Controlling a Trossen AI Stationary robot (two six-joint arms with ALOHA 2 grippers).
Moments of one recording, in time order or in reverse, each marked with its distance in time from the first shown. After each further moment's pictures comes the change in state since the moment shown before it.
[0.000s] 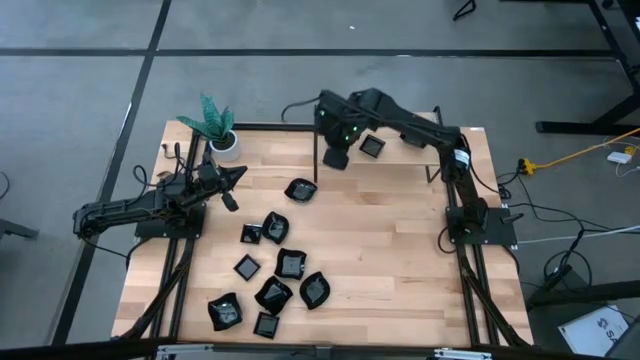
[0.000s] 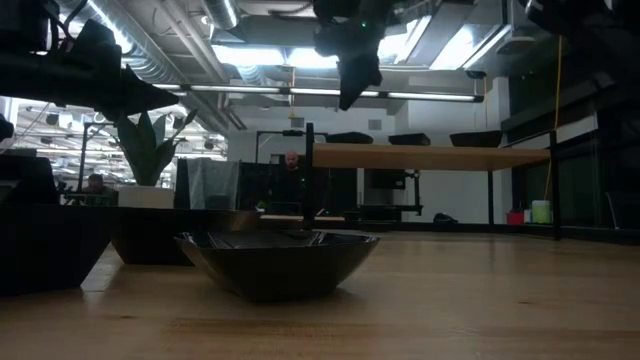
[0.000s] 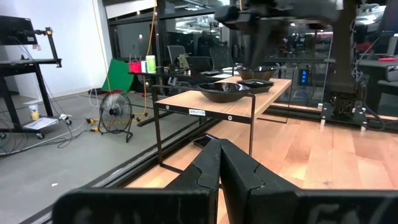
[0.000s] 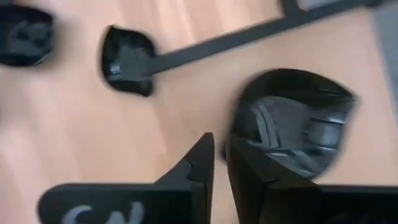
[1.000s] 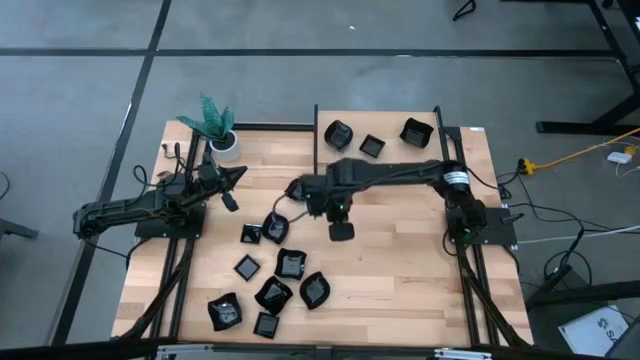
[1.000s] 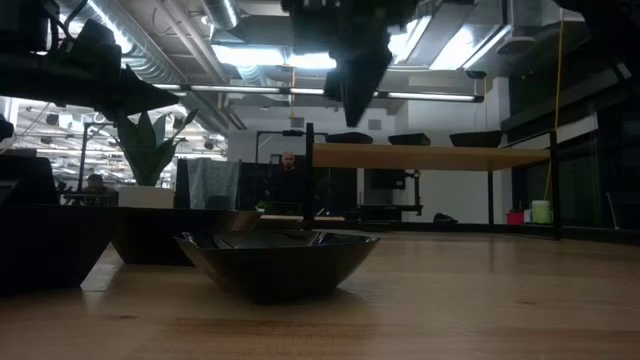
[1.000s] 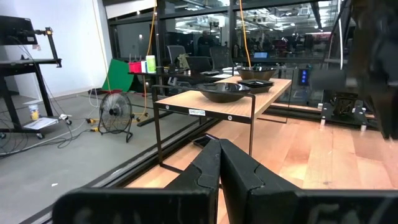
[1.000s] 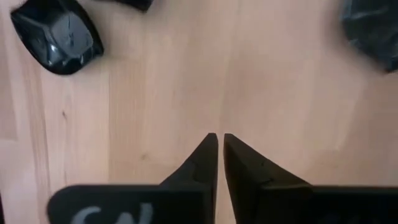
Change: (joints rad) left arm 0.000 0.000 0.000 0.000 0.000 0.000; right arm 0.342 -0.001 -0.329 0.096 -0.210 -0.039
